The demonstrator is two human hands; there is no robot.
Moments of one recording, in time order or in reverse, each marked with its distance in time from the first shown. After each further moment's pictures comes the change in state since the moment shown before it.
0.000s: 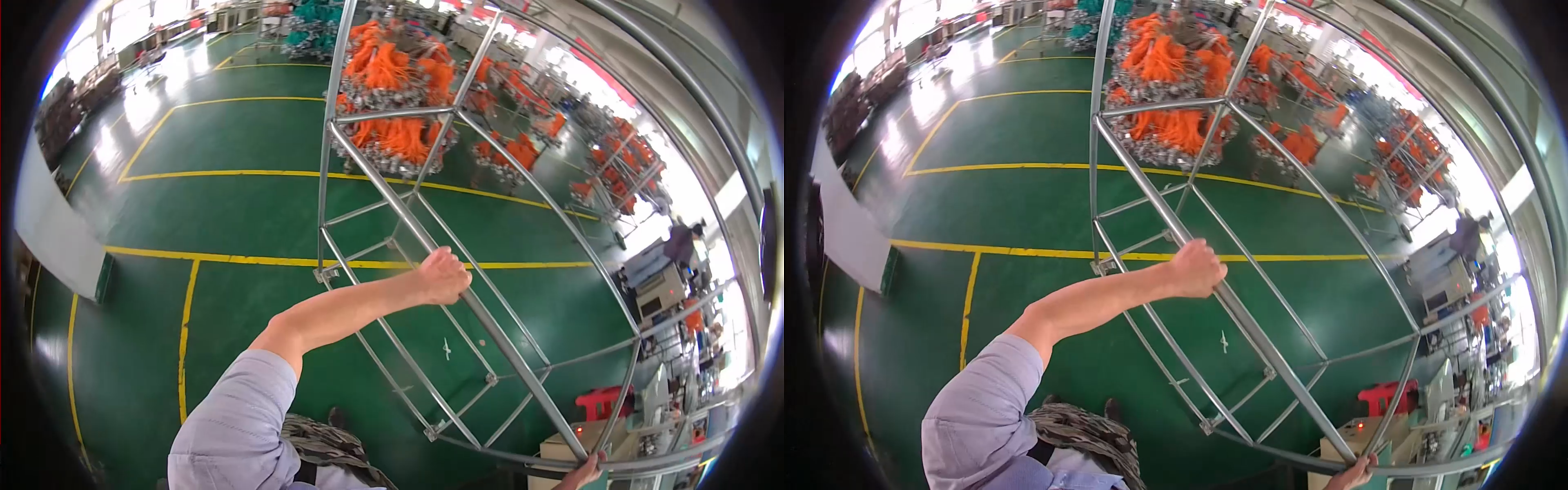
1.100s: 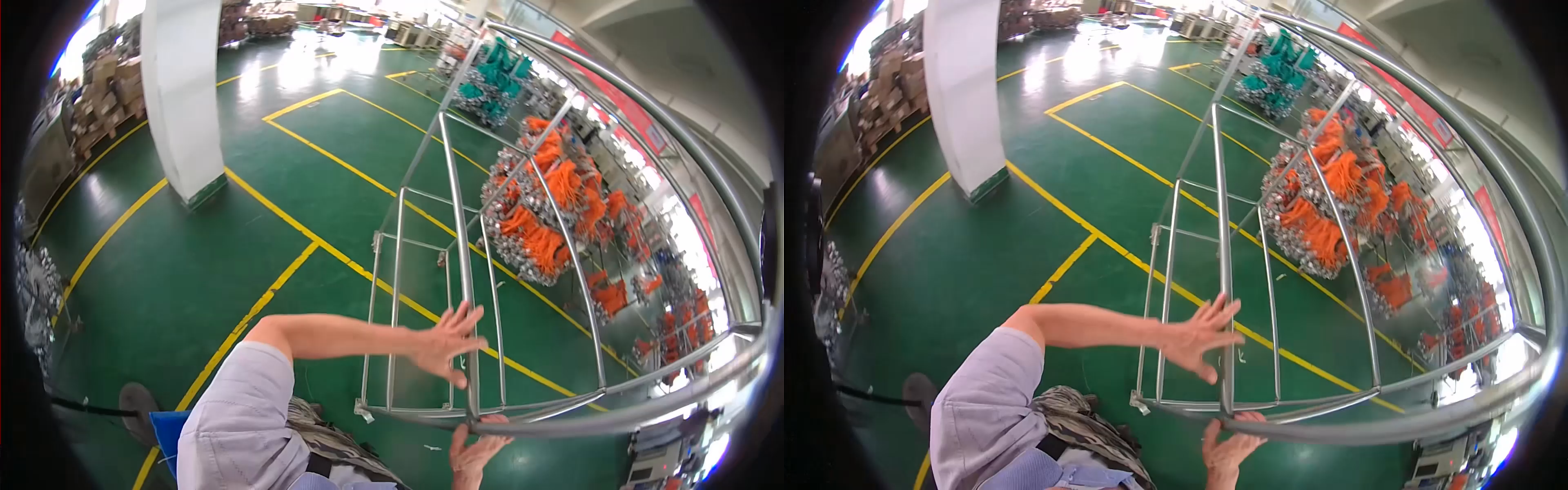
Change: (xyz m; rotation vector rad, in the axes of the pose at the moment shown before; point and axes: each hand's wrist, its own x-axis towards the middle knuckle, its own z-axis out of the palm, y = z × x) left_hand -0.416 -0.117 -0.106 -0.448 0.144 -0.221; right_hand -0.471 -0.302 0.345 0.035 -0.990 -1.130
